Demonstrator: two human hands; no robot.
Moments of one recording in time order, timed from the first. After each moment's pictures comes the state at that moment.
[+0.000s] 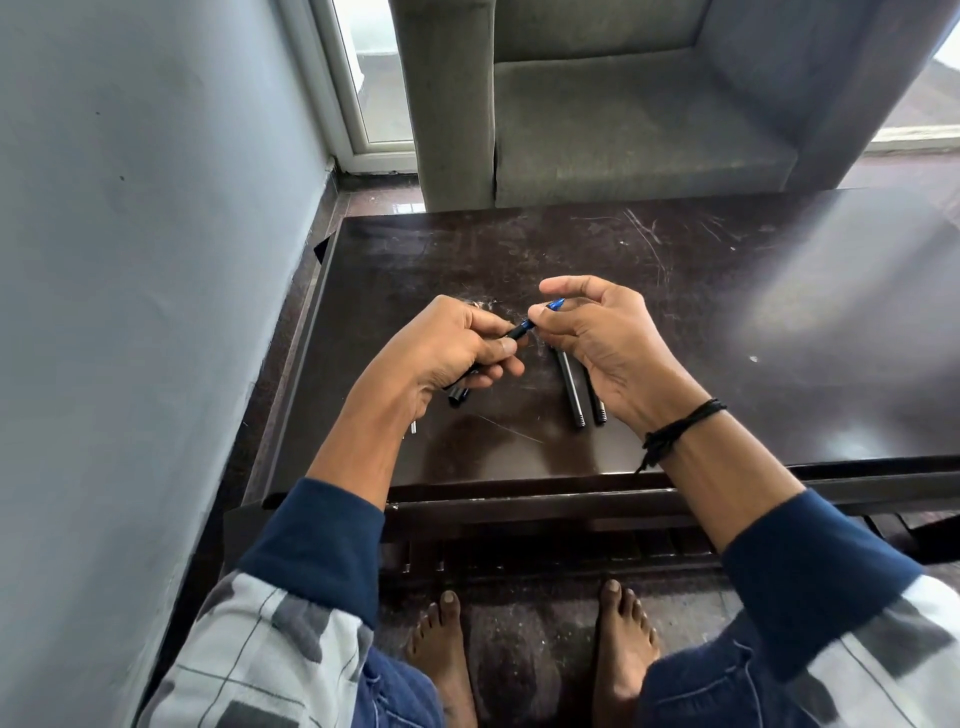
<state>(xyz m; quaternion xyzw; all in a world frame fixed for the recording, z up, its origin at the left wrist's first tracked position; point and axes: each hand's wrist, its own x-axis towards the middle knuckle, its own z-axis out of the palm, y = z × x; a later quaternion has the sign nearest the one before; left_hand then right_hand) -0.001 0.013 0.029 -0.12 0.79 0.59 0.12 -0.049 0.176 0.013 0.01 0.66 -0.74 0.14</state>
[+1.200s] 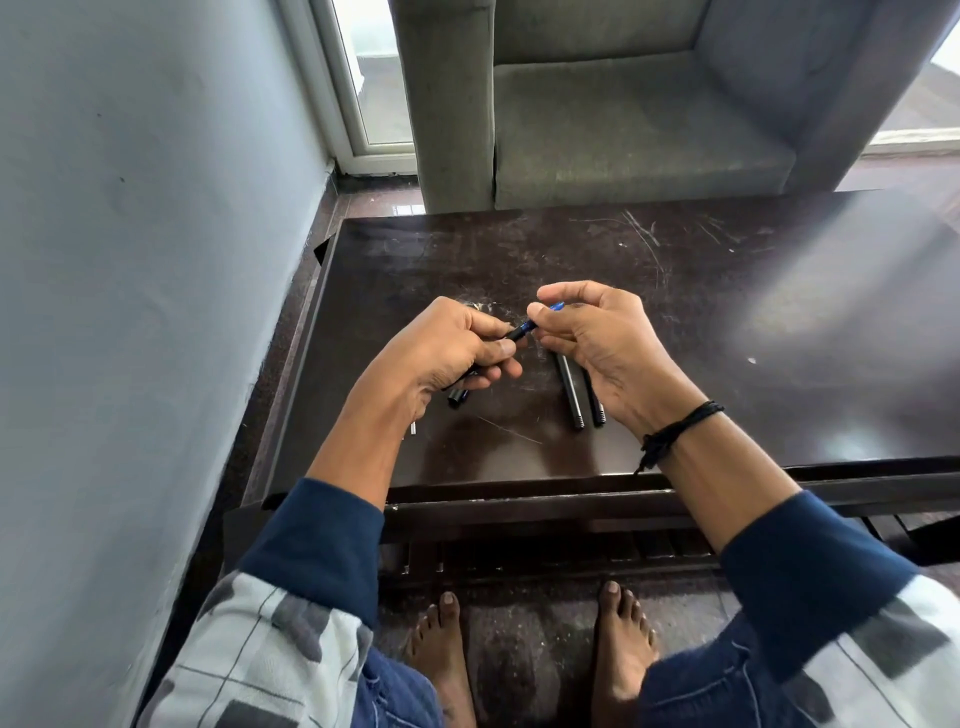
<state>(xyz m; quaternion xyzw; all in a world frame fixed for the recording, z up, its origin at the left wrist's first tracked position) 0.000 0.013 0.029 -0.12 0.79 0.59 0.13 -0.050 0.175 0.010 0.02 0.67 -0.73 0.14</state>
